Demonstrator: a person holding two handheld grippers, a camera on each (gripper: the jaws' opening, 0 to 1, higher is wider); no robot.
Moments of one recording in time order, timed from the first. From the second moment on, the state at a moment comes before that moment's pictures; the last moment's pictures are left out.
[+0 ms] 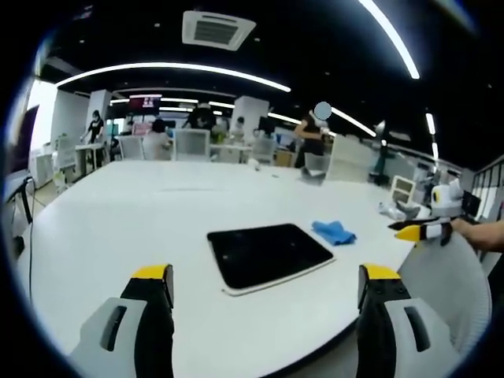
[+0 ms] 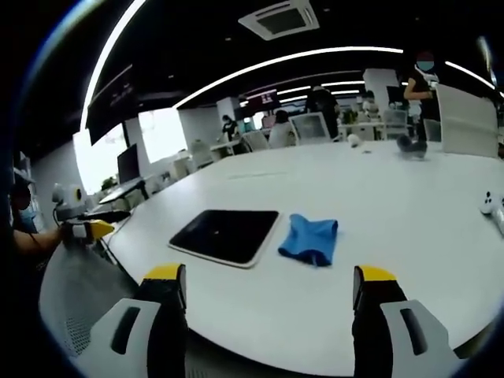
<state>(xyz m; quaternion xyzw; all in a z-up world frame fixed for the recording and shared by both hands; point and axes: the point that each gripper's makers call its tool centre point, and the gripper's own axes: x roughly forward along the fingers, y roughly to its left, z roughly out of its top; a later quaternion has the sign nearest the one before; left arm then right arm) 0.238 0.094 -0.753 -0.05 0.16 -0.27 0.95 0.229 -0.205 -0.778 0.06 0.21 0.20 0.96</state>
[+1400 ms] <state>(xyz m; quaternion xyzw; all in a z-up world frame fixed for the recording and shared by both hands) 0.238 0.096 -0.754 -0.04 0.16 -0.26 0.95 0.285 -0.217 -0.733 0.04 0.20 0.25 0.95</state>
